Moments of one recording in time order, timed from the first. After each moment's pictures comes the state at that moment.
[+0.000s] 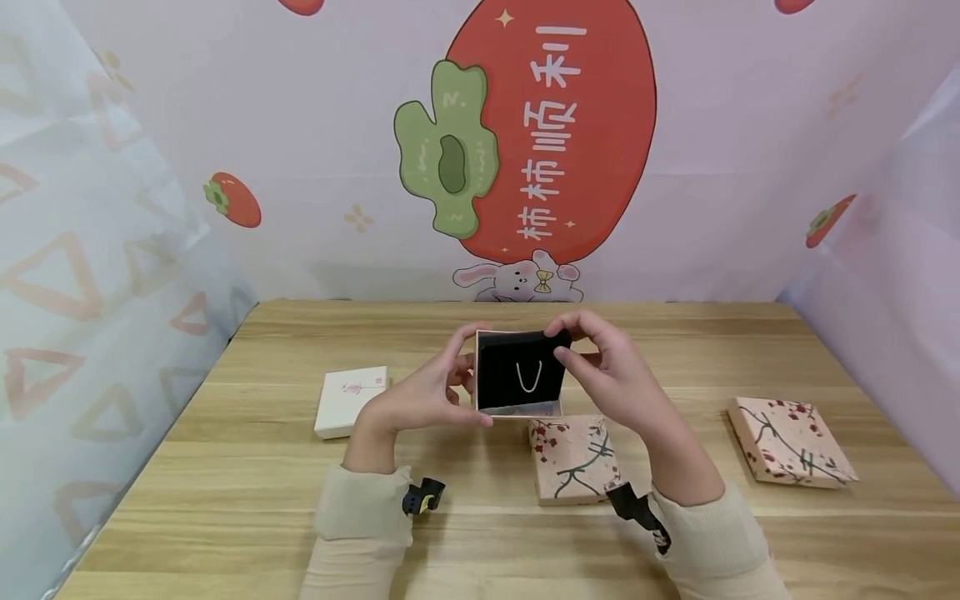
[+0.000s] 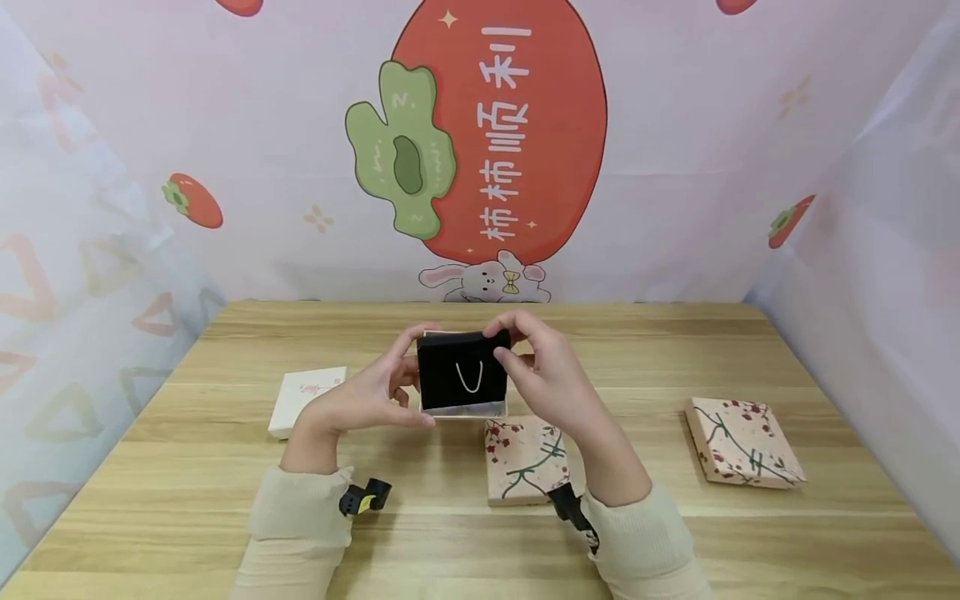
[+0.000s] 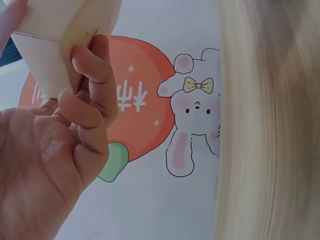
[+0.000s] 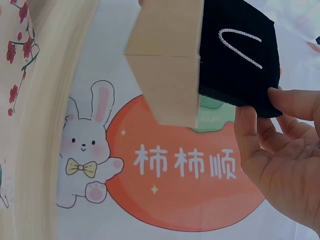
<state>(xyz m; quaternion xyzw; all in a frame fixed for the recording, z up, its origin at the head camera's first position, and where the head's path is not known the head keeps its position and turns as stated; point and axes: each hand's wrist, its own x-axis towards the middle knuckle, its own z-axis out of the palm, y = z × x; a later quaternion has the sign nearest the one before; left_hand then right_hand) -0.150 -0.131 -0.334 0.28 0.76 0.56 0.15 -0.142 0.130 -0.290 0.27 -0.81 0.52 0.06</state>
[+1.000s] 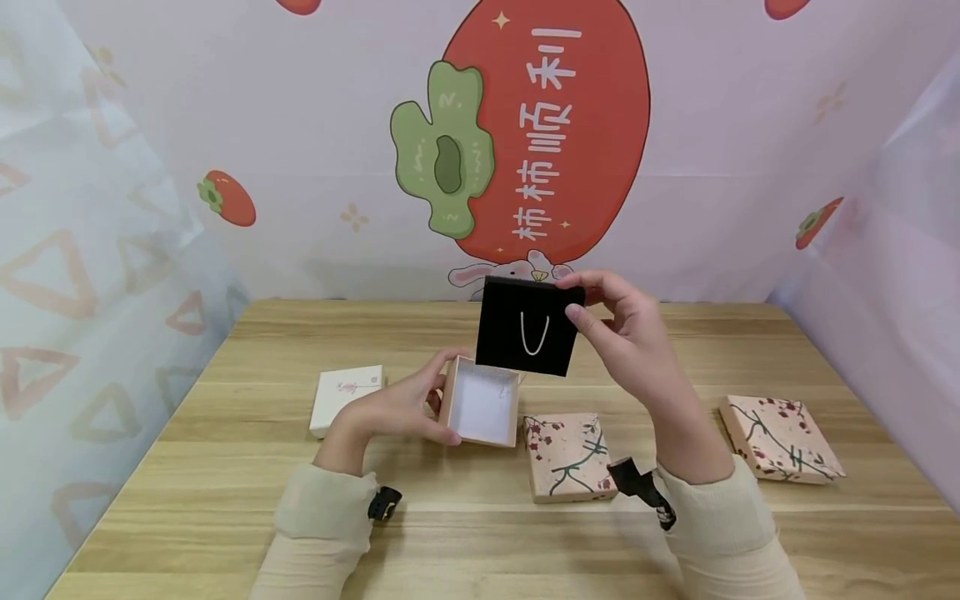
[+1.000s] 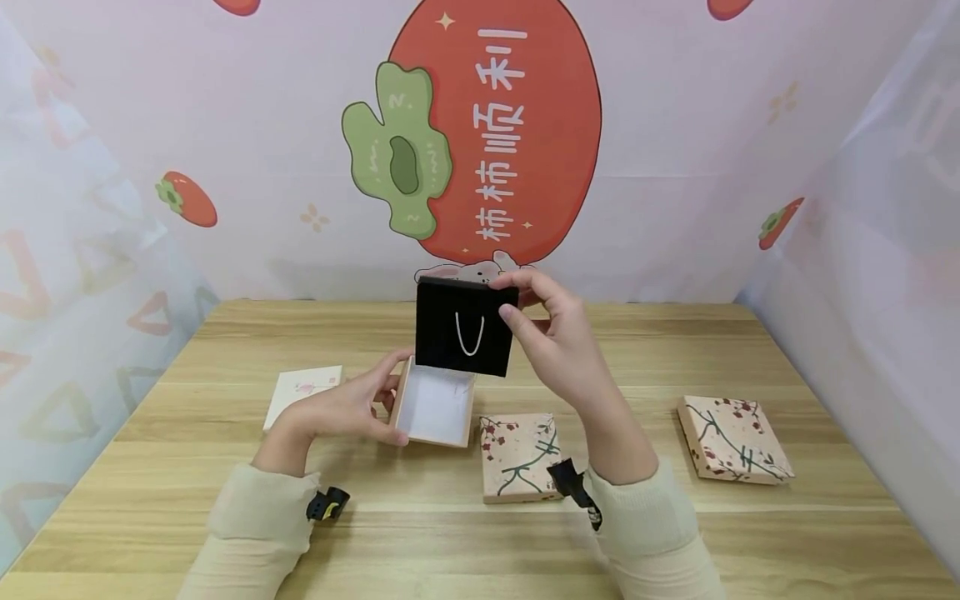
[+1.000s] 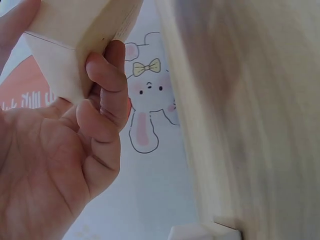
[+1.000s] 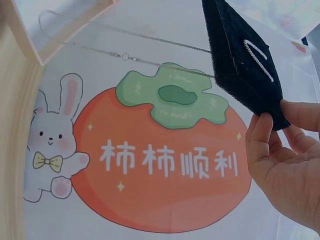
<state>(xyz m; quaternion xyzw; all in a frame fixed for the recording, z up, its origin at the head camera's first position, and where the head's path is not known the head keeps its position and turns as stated) -0.149 -0.156 -0.350 0.23 0.82 0.48 0.21 -0.143 0.133 -0.255 0.26 -0.77 0.57 0.13</state>
